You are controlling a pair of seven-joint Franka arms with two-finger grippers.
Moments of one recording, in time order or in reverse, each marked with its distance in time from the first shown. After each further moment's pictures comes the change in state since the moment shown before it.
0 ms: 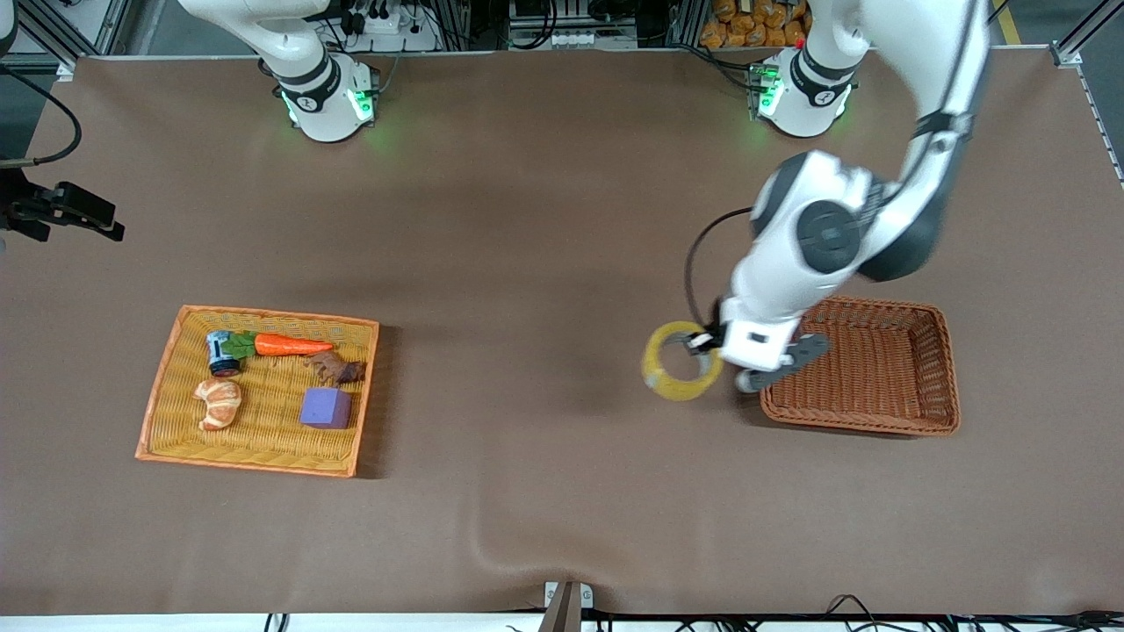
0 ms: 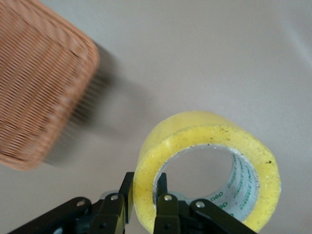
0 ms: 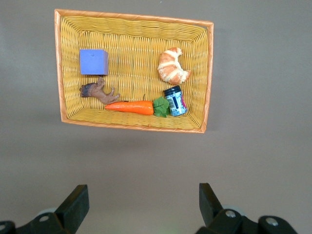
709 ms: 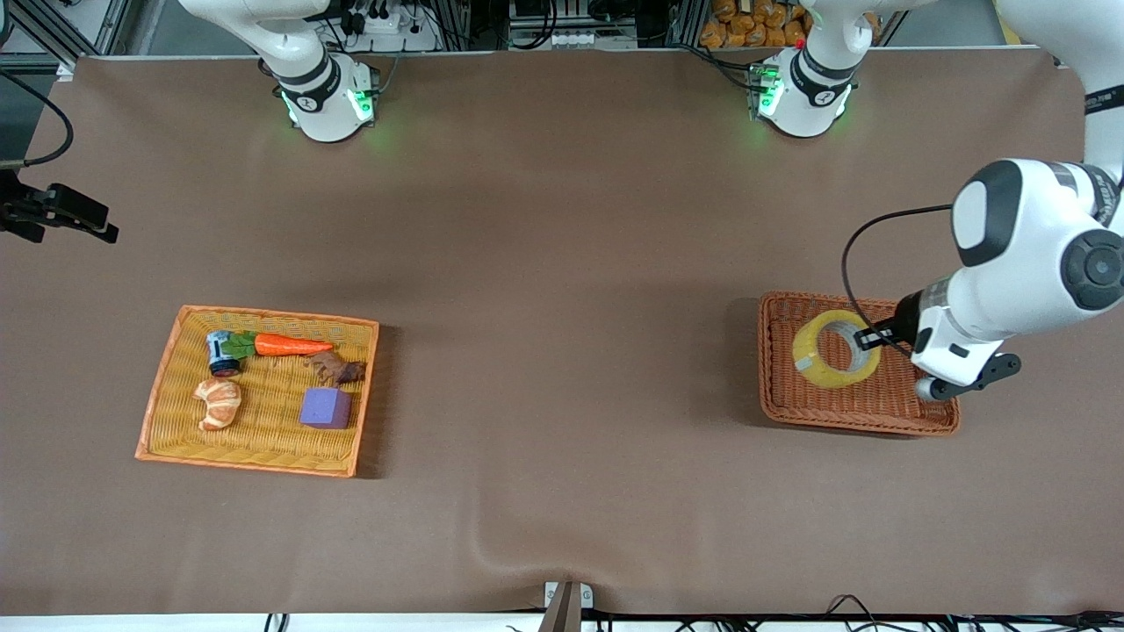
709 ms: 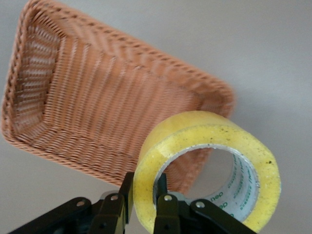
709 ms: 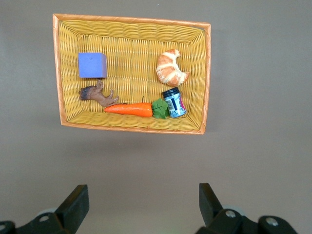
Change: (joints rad) left arm 0.343 -0.056 0.001 -0.110 0.000 -0.137 0.488; right arm -0.013 0.004 -0.001 0.003 0.010 0.007 0.000
